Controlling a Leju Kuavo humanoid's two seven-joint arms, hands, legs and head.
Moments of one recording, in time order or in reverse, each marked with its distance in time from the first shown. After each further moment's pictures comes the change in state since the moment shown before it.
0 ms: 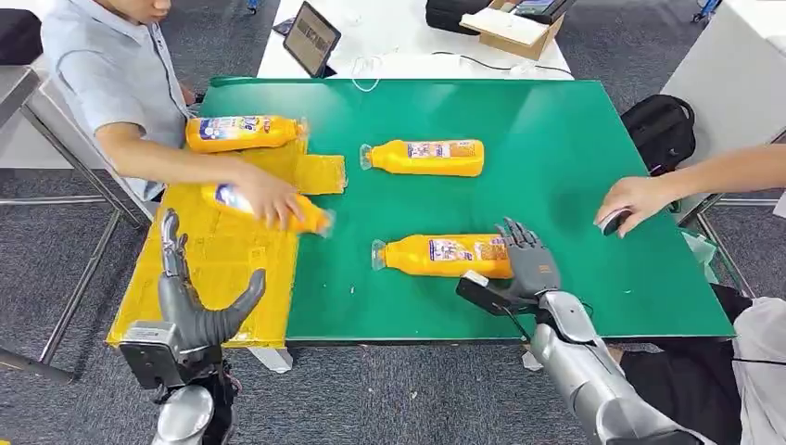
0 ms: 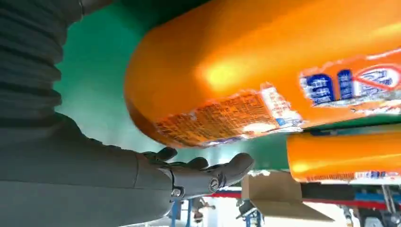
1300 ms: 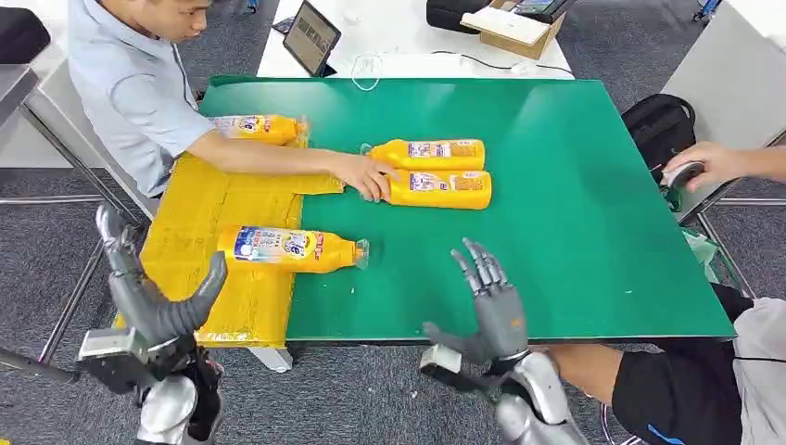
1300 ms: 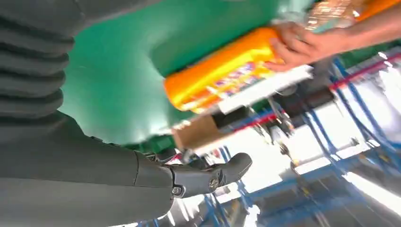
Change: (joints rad) left arm 0.005 -0.004 0.045 -0.080 0.032 0.111 -0.093; right arm 0.422 0.053 0.047 -0.665 -0.181 -0.122 -0.170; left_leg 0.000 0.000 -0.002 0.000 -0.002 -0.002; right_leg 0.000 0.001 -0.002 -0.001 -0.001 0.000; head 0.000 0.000
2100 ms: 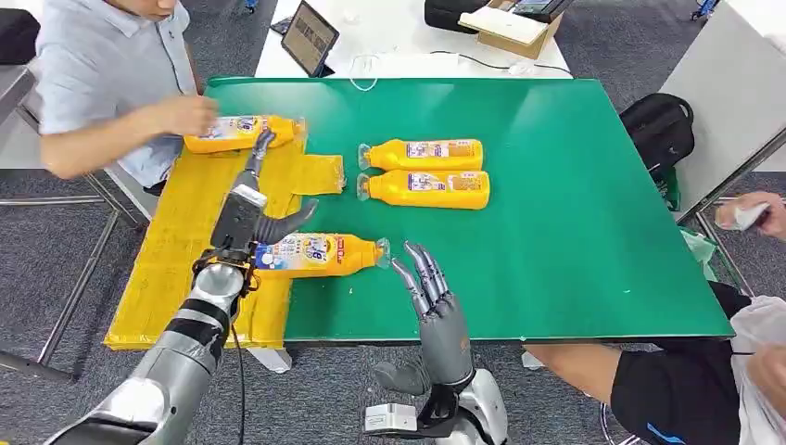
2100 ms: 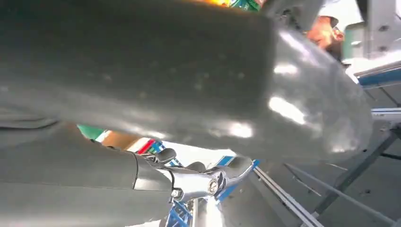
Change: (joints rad) left arm -0.610 0.006 0.035 0.815 -0.238 -0.318 0.087; right arm 0.082 0.166 0.206 -0.187 -0.142 -0.127 -0.195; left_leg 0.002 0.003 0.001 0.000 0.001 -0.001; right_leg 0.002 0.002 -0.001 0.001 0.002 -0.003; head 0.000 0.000
